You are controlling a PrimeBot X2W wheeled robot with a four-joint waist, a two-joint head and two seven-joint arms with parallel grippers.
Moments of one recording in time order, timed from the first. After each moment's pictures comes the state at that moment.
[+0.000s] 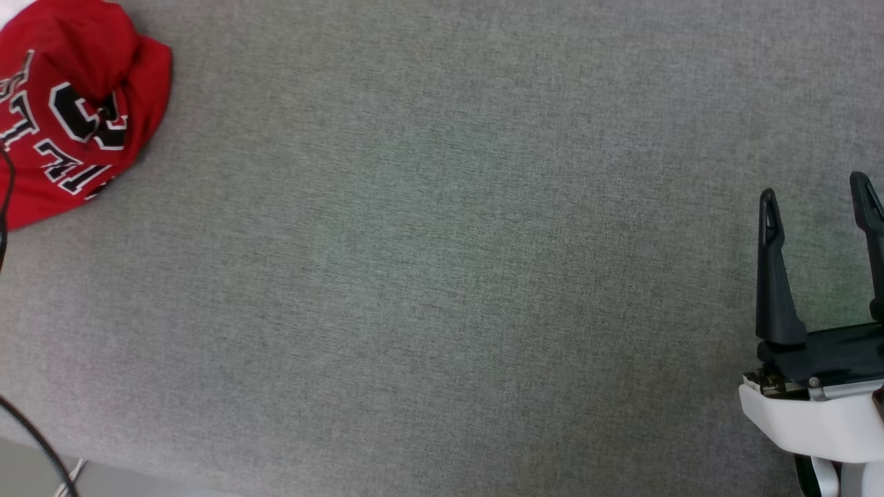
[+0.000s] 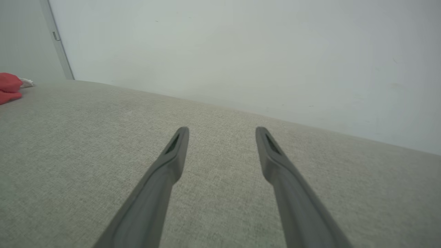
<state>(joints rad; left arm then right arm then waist) -1.00 0.64 -0.07 0.61 -0.70 -0.13 0.17 -0.08 -0.05 -0.05 -0.33 -0.16 0.13 -0.26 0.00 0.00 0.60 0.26</state>
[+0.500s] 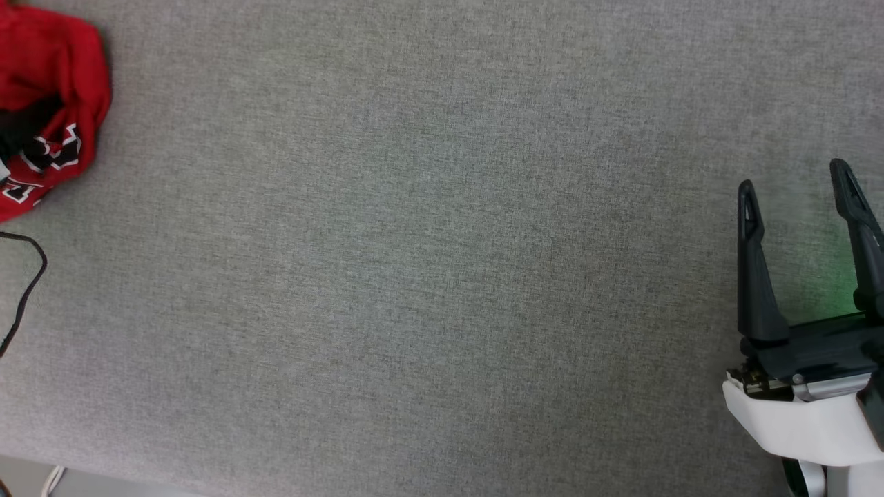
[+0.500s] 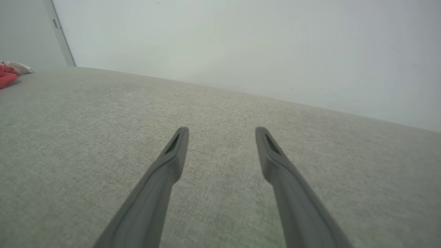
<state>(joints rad) -0.94 0.80 -0.37 0.62 -1.13 -0.13 0.65 -0.10 -0.05 -0.01 -0.36 -0.17 0.13 -0.26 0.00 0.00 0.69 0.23</state>
